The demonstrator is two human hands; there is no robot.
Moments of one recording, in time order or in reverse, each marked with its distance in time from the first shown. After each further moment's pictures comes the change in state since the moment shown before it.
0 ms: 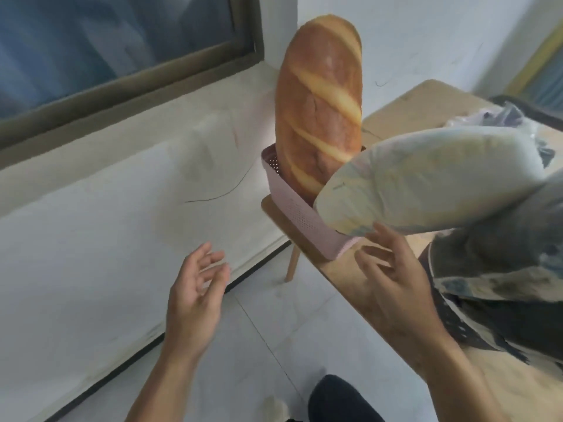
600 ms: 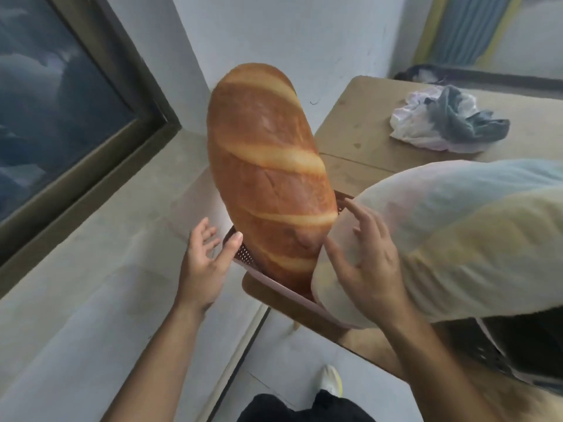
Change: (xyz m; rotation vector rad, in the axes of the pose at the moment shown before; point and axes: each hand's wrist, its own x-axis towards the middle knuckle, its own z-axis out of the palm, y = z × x) left_hand 0.302 0.074 0.128 0.161 -0.421 0.117; right_hand 0.196 -0.015 0.071 -0.292 0.404 -0.180
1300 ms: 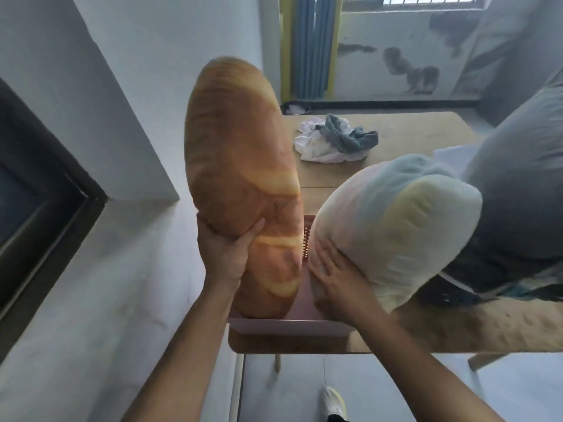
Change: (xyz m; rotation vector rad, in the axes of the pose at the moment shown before) left_hand 0.108 0.045 0.038 -0.252 -0.237 0.314; right_hand -0.015 0.065 0.082 -1.056 -0.320 0.034
